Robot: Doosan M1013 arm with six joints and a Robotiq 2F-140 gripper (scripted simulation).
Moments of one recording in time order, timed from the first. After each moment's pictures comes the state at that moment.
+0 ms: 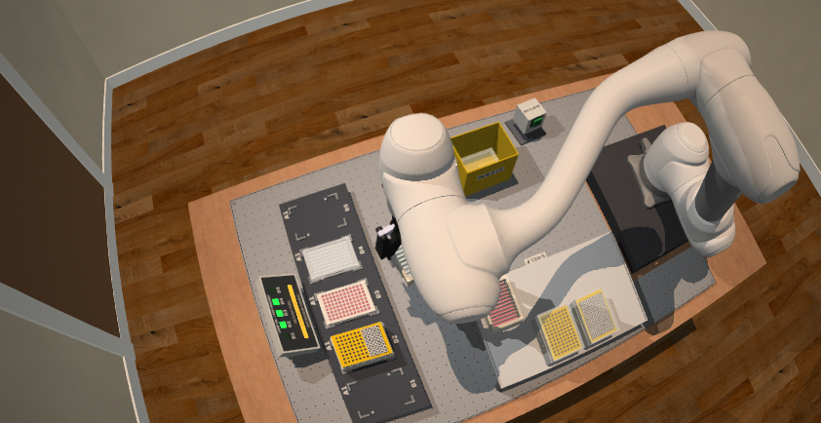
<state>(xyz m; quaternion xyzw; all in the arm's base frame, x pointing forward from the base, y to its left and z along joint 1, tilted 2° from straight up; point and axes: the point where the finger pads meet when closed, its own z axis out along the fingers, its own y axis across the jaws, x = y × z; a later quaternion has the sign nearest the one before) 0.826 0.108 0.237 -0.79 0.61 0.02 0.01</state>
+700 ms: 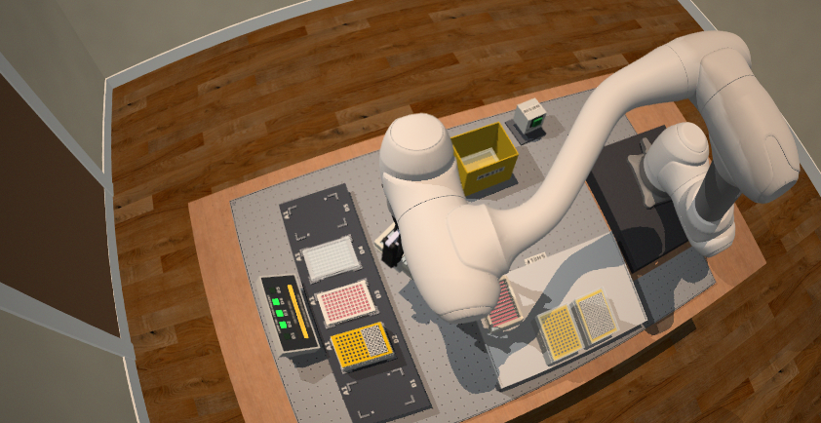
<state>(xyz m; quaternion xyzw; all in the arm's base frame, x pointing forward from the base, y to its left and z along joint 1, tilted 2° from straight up) 0.826 0.108 0.237 -0.89 0.46 0.01 0.02</state>
